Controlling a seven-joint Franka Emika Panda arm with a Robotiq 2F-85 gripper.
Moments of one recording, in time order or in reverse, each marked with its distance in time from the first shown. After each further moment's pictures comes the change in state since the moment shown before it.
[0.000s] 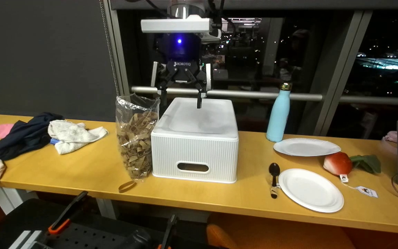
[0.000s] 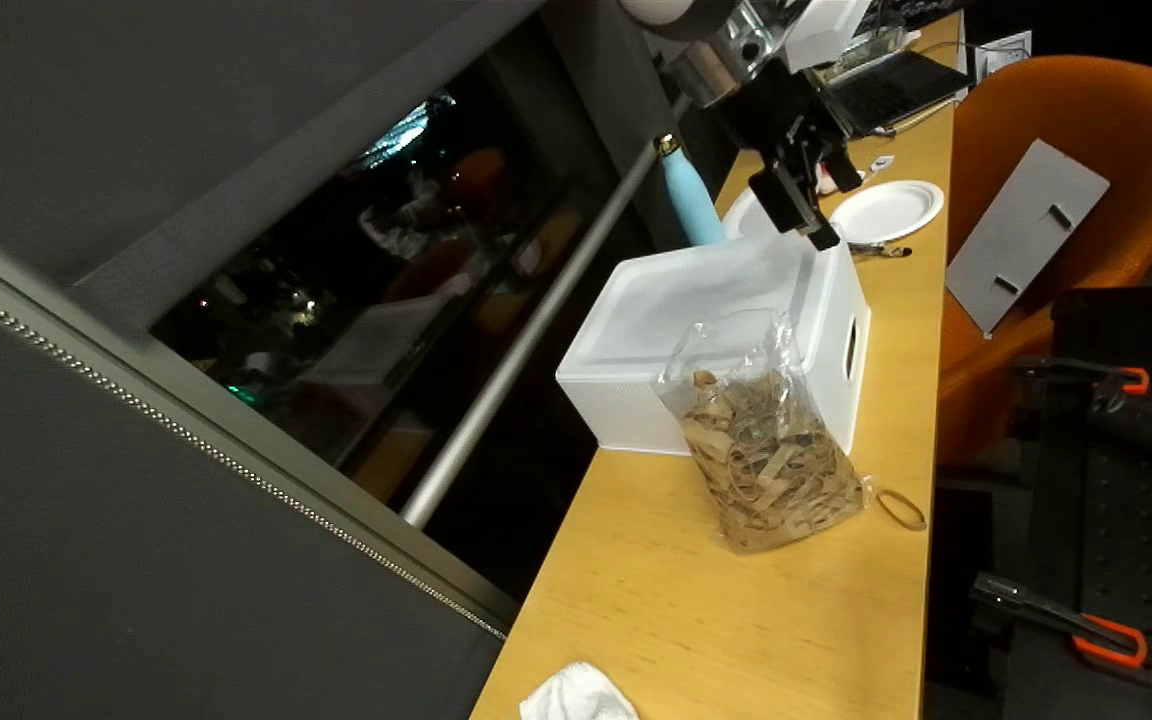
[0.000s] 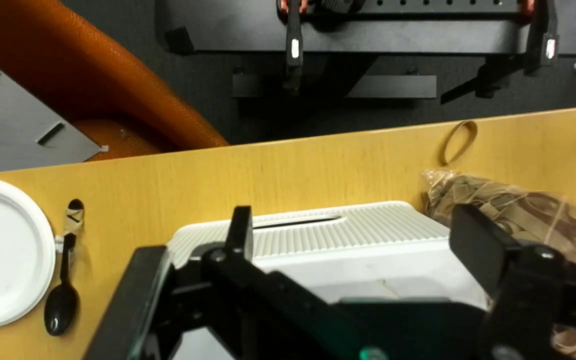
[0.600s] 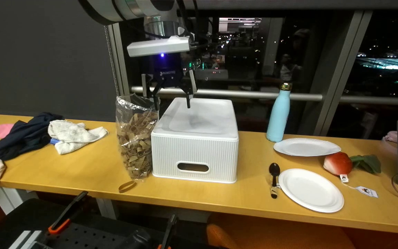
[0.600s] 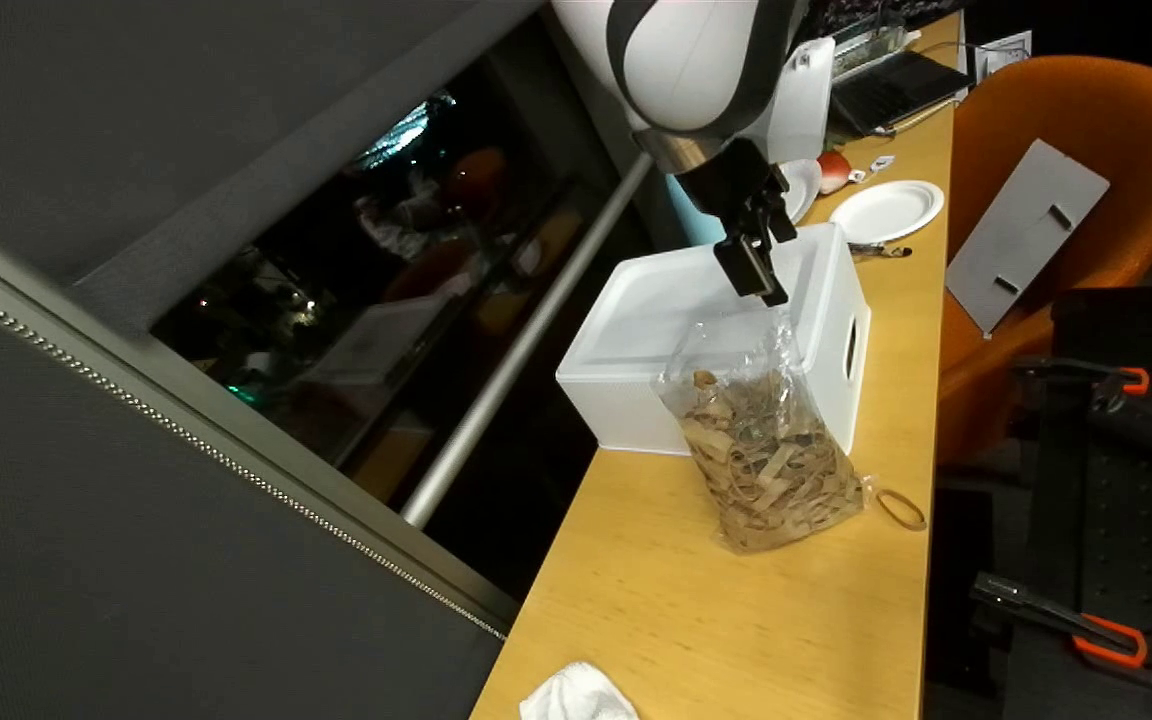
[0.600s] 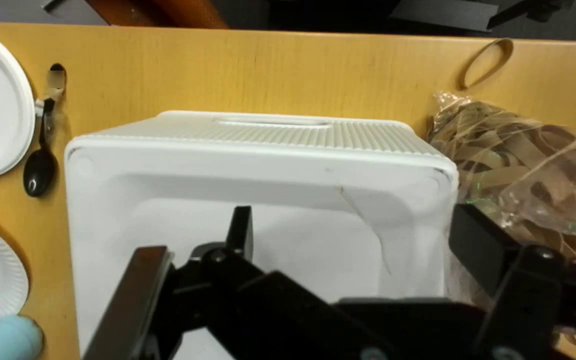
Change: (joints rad) arm 0.065 0.007 0.053 -0.087 -0.100 0.299 0.033
